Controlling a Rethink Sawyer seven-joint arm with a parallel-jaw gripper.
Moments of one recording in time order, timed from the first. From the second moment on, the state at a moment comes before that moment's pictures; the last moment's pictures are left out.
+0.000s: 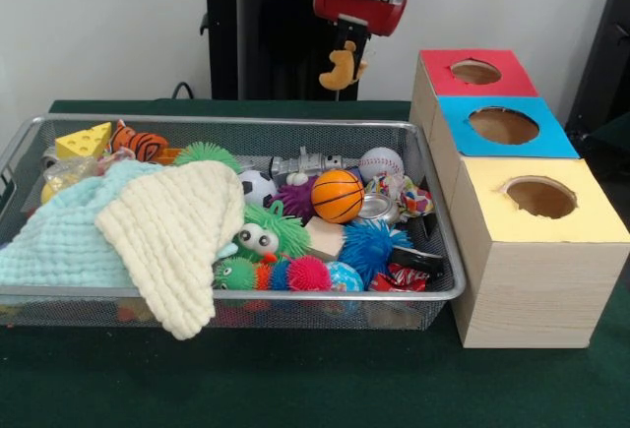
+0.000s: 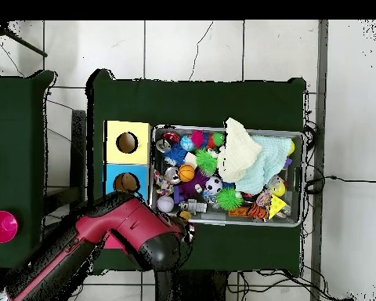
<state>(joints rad) 0.68 0.55 -1.52 1.44 -1.18 -1.33 4.35</state>
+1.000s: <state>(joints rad) 0.72 0.59 -1.58 1.56 -1.13 -1.47 4.43</state>
